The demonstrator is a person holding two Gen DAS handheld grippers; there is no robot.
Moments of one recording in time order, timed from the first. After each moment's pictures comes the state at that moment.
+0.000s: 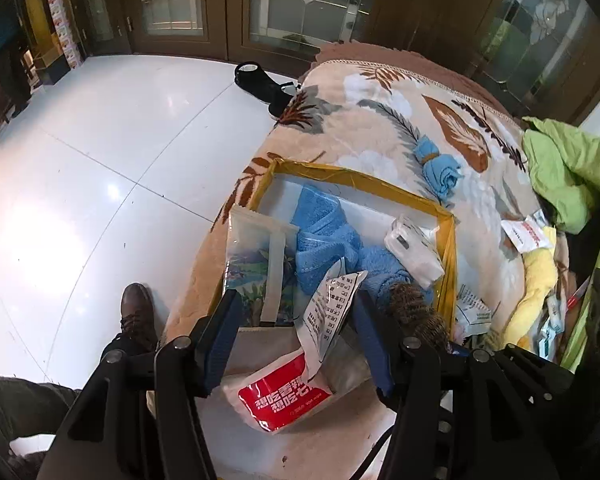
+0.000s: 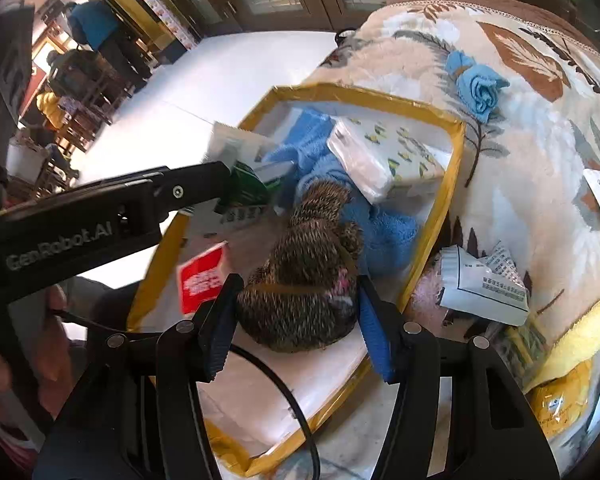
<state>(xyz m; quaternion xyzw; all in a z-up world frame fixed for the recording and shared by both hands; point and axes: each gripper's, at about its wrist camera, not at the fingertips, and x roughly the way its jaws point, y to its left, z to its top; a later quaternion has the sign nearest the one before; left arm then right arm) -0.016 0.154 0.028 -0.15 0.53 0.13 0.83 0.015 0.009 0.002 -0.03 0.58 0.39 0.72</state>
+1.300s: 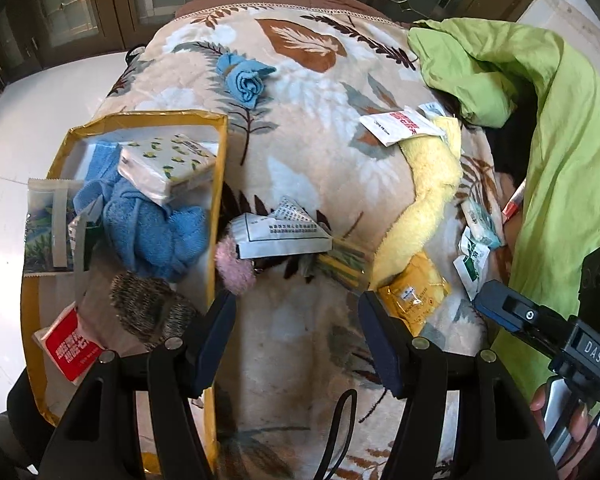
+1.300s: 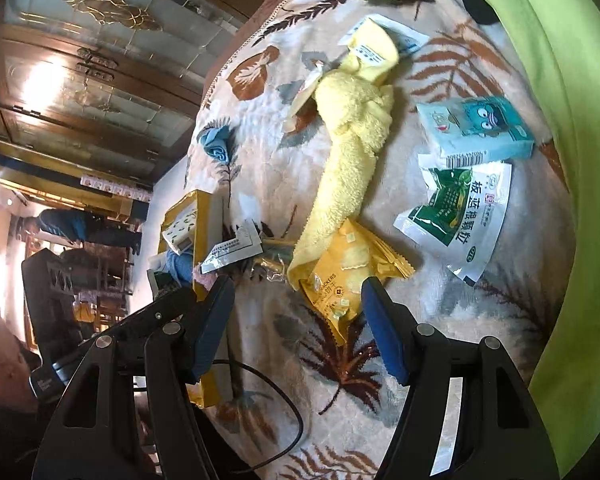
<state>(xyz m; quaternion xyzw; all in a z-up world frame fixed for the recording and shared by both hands) 0.000 -0.012 0.010 -0.11 0.59 -0.01 0.80 0.027 -0.261 -0.006 0.28 0.58 0.22 0.73</state>
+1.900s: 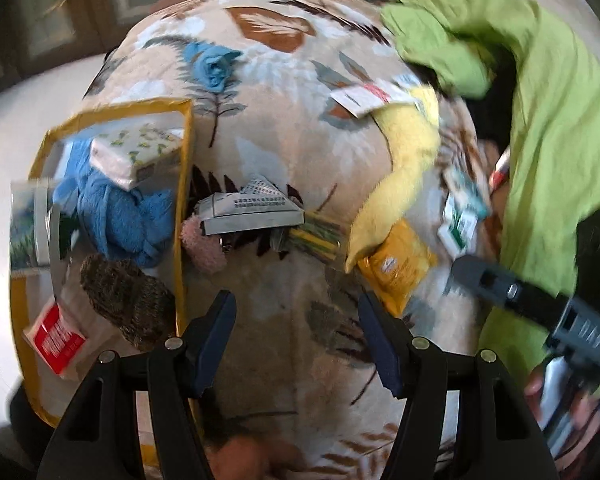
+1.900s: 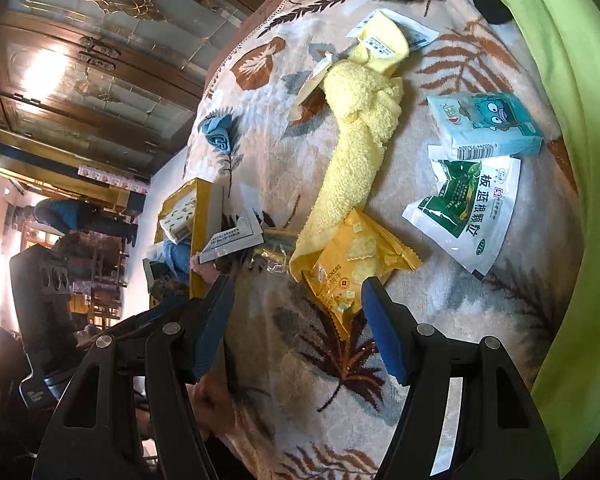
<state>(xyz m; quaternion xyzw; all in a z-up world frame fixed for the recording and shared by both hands) -0.009 -0.037 0.006 -0.06 0.60 -0.05 0.79 0.023 -0.252 -0.007 0.26 0.58 0.23 0.74</state>
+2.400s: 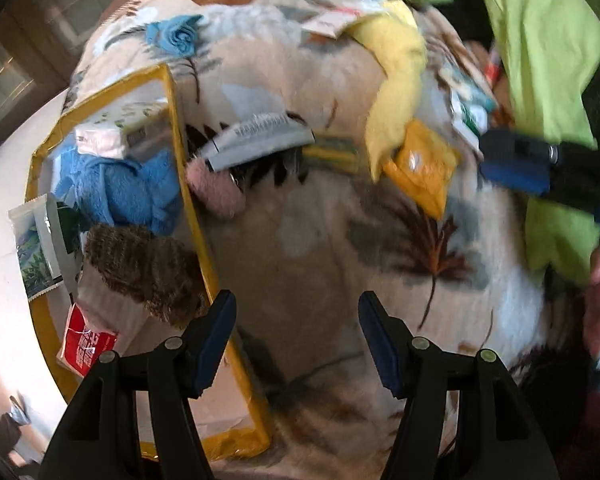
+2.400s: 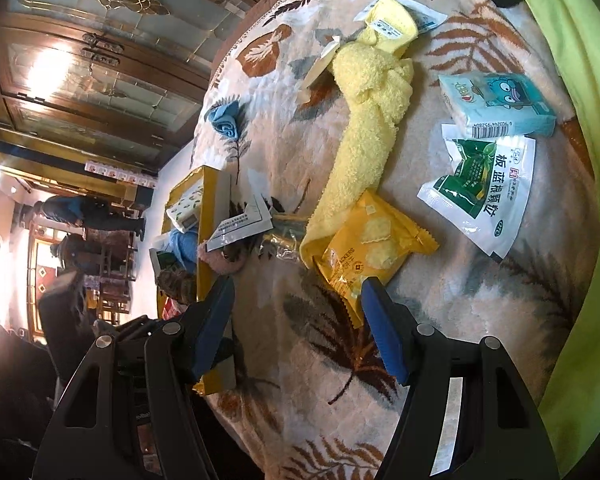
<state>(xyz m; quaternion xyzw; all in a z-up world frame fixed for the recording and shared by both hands) -0.039 -0.027 -0.015 0.06 0.65 -0.11 0.75 0.017 -0.246 -0.013 0.27 0.59 0.24 0.72</state>
